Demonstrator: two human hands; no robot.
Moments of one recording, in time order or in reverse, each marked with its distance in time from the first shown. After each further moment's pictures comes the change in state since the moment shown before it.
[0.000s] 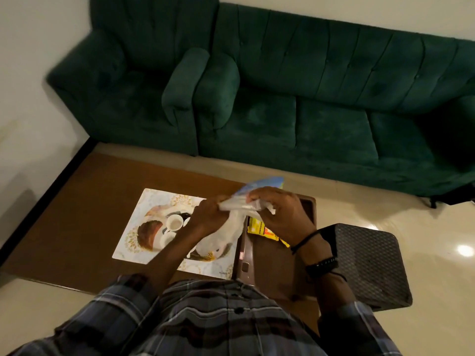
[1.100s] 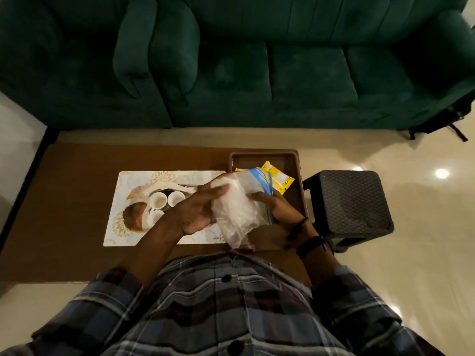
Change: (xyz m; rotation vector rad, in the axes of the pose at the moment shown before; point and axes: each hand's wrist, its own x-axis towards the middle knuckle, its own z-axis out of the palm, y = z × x) left_hand -0.026 0.006 0.028 -1.087 -0.679 -0.125; right_hand -0.071 0.045 0.030 1.074 -0.038 0.896
